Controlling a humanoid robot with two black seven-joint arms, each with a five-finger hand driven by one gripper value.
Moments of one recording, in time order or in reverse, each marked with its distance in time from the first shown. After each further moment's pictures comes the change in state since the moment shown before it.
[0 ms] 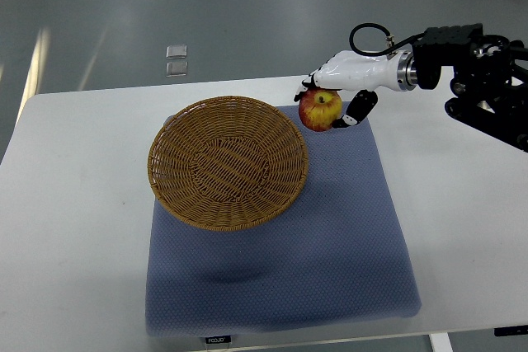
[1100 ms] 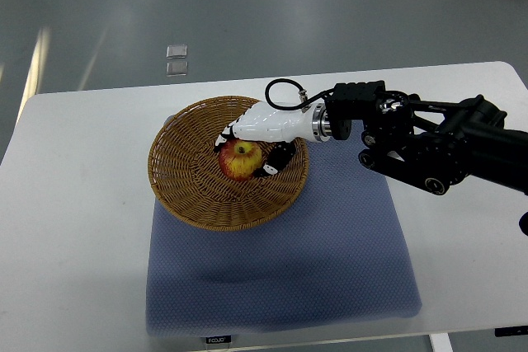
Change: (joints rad) left arm 0.000 0.000 0.000 0.000 0.000 0.001 0.000; right arm -0.087 0.291 -0.003 -0.089 -0.002 -0.088 -0.003
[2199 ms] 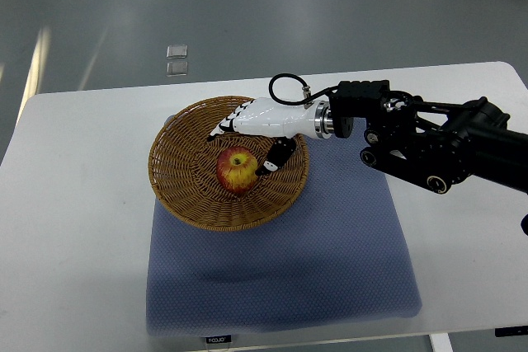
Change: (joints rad) left arm 0.000 0.000 0.000 0.000 0.000 0.000 0.000; right arm -0.005 -0.023 0.028 0.004 0.038 -0.022 0.011
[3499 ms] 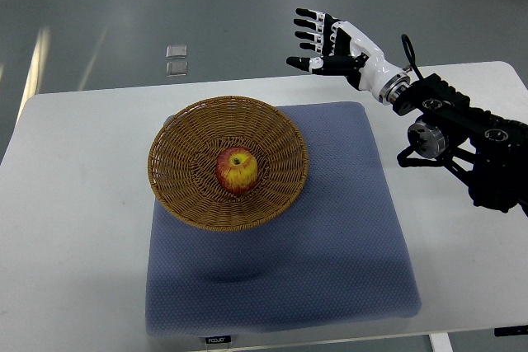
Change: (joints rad) left arm 0.000 0.000 0.000 0.000 0.000 0.000 0.000; right arm -0.222 -0.054 0.298 -0.087 1.307 -0.021 0.002
